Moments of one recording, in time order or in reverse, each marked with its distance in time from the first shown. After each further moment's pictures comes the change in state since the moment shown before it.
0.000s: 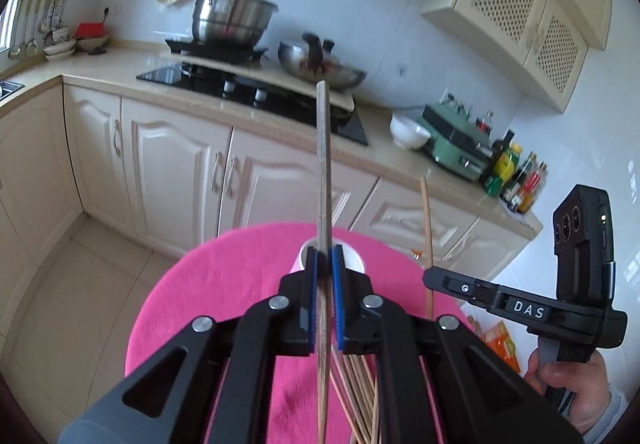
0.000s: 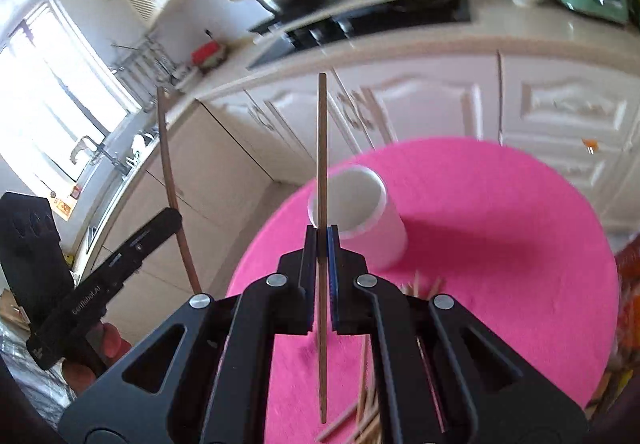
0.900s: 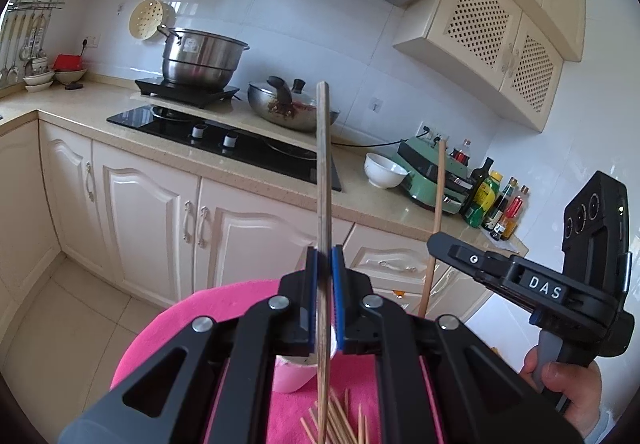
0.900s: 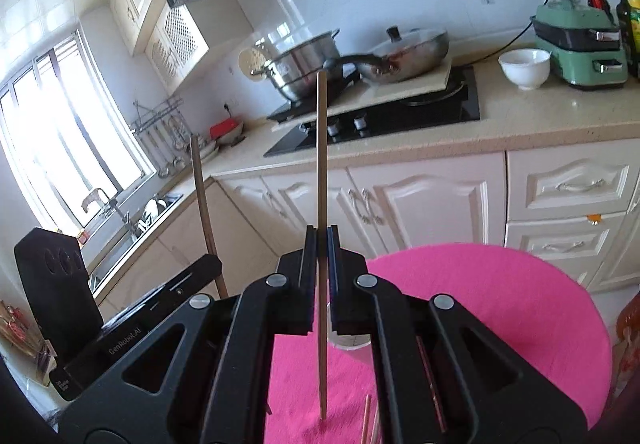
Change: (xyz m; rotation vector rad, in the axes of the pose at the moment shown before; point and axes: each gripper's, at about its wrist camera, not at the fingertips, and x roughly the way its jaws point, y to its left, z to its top) left arm 0.025 -0.024 0.036 0.050 -0.132 -0.081; right arm -0.028 0.000 0.045 -0.030 -0.307 0.041
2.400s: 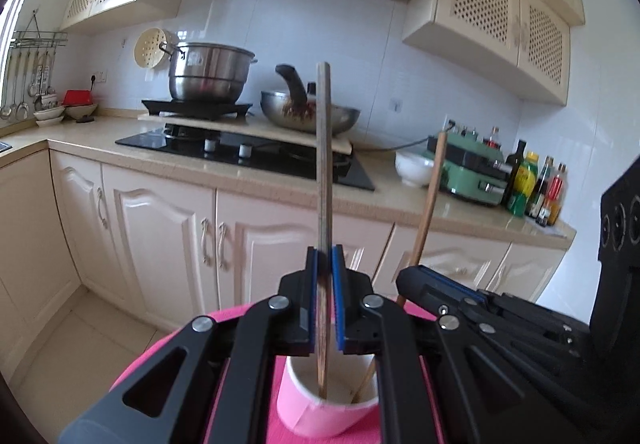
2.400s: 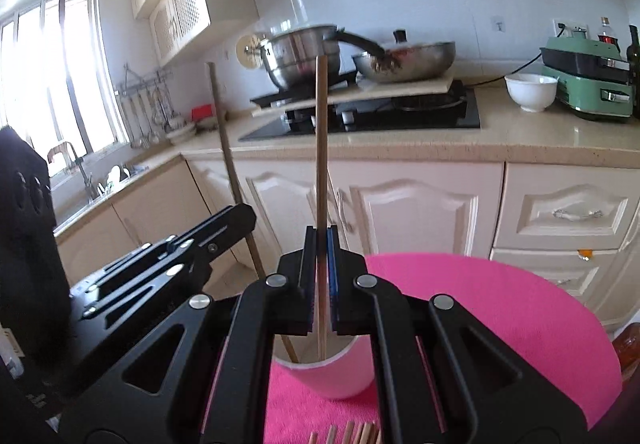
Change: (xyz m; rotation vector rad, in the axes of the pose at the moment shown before) left arm 0.078 0.007 -0.055 0.122 -0.083 0.134; right arm 0.072 -0.010 -0.068 -0.194 -0.040 -0.096
